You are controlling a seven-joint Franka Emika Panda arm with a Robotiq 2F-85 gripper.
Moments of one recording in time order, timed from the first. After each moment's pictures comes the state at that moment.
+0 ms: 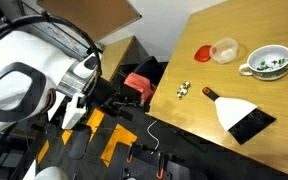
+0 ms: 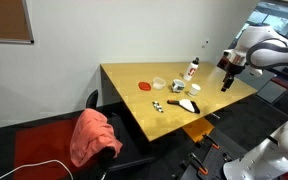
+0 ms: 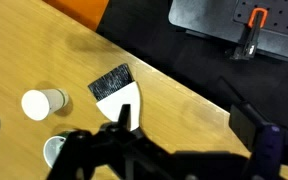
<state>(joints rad) -0.19 -0.60 -0.23 -2.62 -0.47 2.02 -0.45</state>
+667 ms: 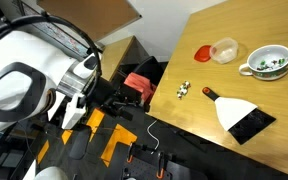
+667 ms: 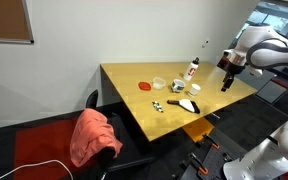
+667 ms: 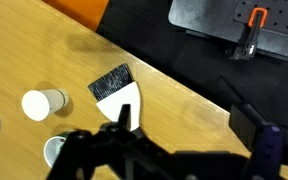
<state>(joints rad) -0.19 -0.60 -0.23 -2.62 -0.47 2.02 -0.45</state>
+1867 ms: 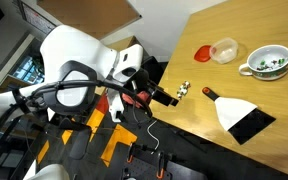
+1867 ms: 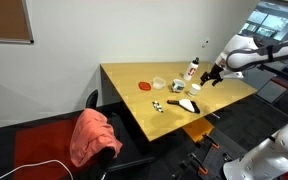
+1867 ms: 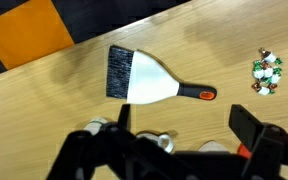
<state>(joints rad) -0.31 -0.27 -0.23 -2.55 -0.30 2.43 0.25</state>
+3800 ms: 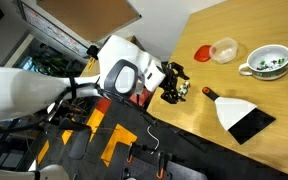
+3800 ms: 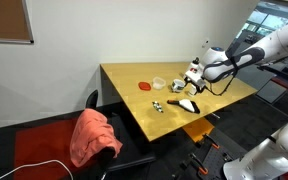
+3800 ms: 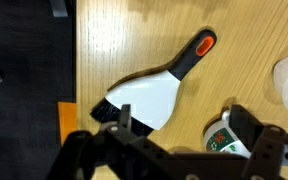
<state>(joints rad) -0.27 0.11 -0.21 -2.42 -0.32 2.69 1.43</state>
